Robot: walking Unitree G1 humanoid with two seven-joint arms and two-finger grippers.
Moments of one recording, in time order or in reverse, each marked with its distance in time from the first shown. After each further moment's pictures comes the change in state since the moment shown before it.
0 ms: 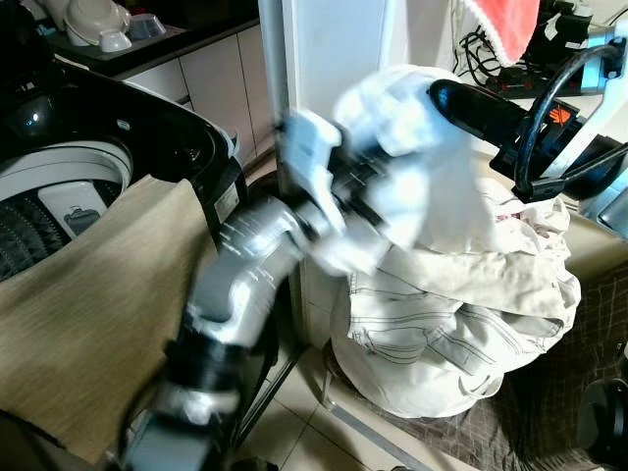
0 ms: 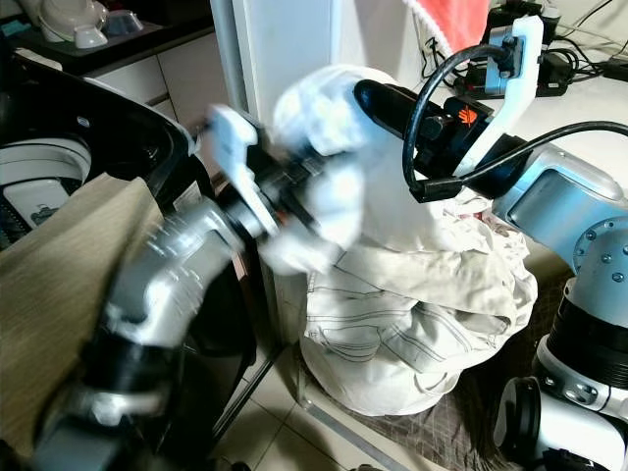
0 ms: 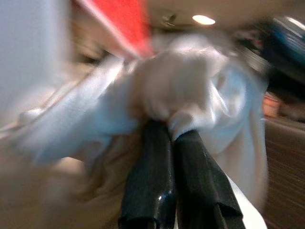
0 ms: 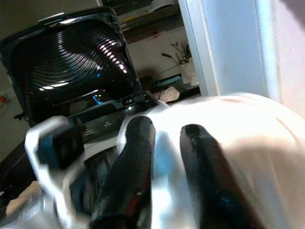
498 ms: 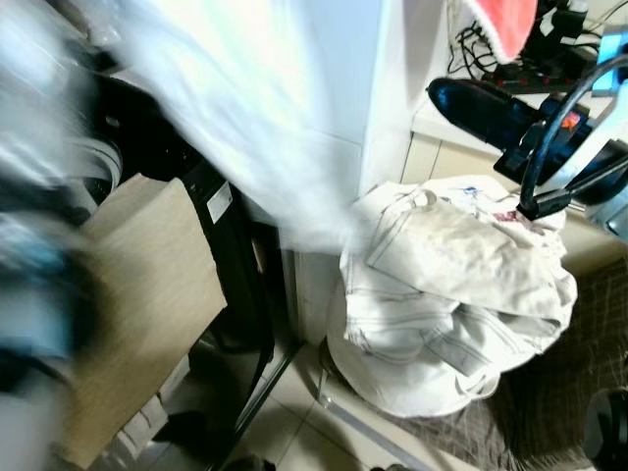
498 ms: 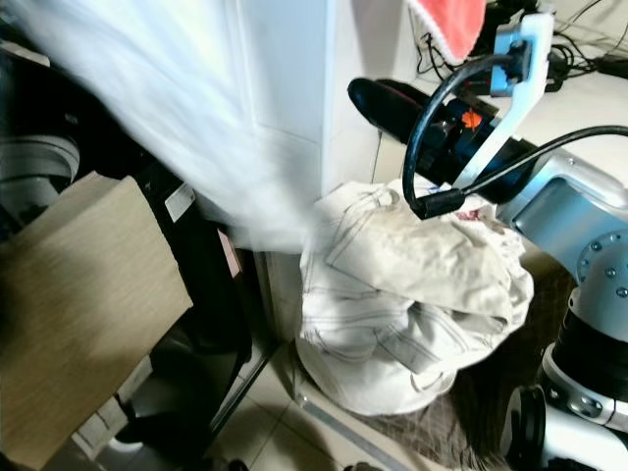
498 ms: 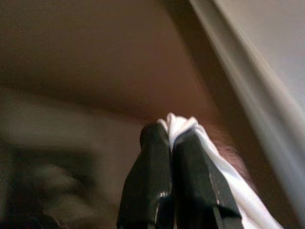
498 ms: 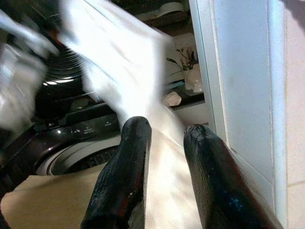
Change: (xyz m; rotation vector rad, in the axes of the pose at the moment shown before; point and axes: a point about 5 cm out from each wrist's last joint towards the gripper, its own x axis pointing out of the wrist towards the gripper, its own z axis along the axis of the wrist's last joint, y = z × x) left arm -0.065 0.117 0.266 0.964 -0.546 0.765; right arm -0.003 0.011 0.002 -0.075 -0.033 0.053
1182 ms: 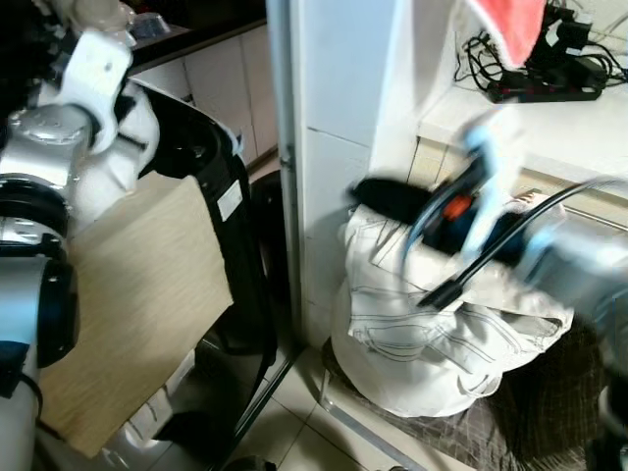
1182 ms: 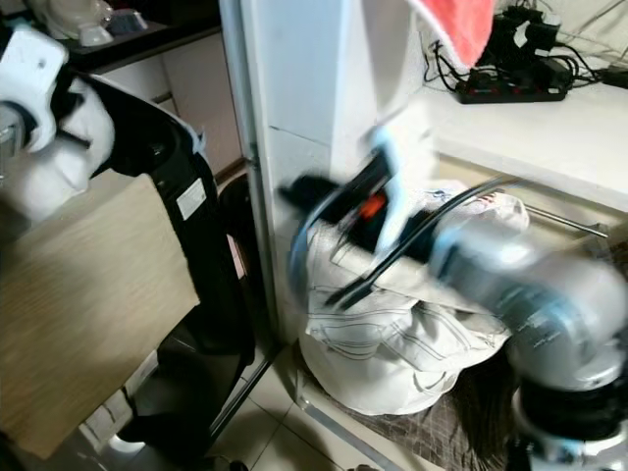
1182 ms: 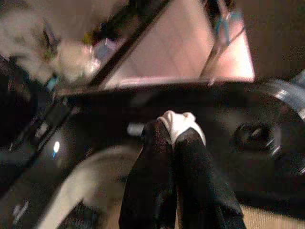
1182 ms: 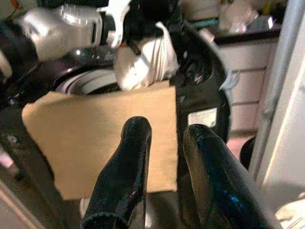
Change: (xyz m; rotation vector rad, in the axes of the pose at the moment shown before) left arm -0.135 -0.024 -0.164 0.132 1.182 -0.457; right arm 0.020 0.041 -0.072 -0.080 0.299 0.106
